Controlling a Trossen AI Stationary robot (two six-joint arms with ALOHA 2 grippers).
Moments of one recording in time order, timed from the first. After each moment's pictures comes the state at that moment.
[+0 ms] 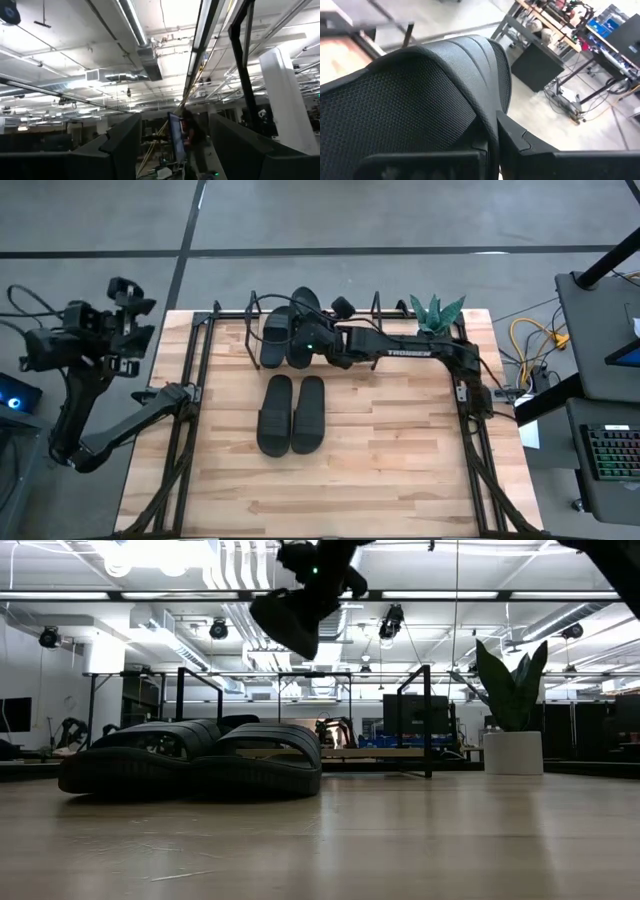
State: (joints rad) left arm 0.94 0.50 1.04 0.22 0.74 -0.43; right arm -0.12 2.05 1.94 -0.58 0.97 0.06
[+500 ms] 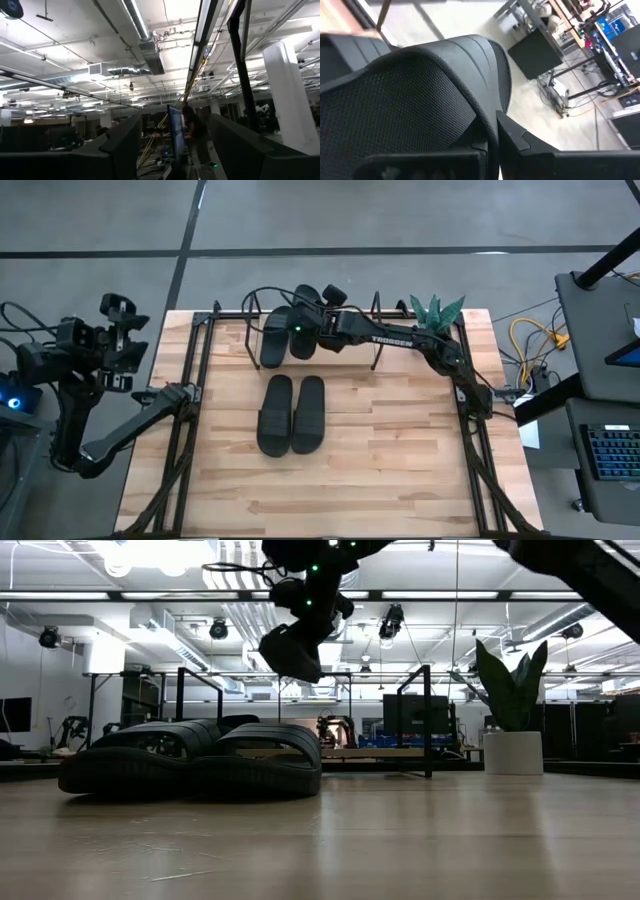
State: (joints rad) left arm 0.94 0.38 1.02 0.05 0.73 -0.39; right arm -0.22 2.23 2.18 -0.80 0.88 -0.05
